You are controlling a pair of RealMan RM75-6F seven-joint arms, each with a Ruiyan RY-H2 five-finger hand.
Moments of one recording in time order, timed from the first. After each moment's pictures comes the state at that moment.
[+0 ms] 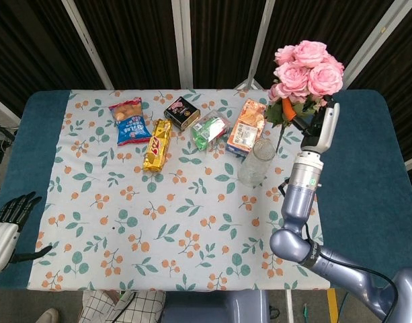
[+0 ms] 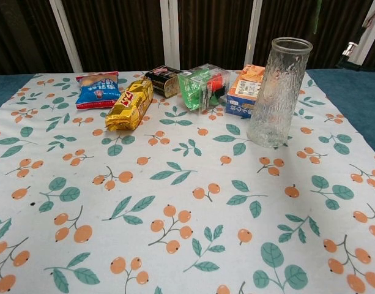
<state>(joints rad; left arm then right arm) -0.09 -1.08 0.04 -1.60 1.59 1.46 -0.15 0.77 -1.73 0.87 -1.51 -0.93 1.43 0.45</state>
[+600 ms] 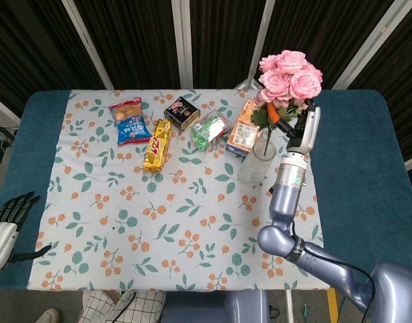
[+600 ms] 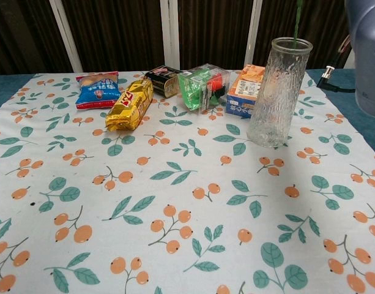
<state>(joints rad) -0.09 -1.07 0.04 -1.60 1.58 1.45 -0.16 0.82 -1.80 0.84 -1.37 -0.91 1.40 0.49</state>
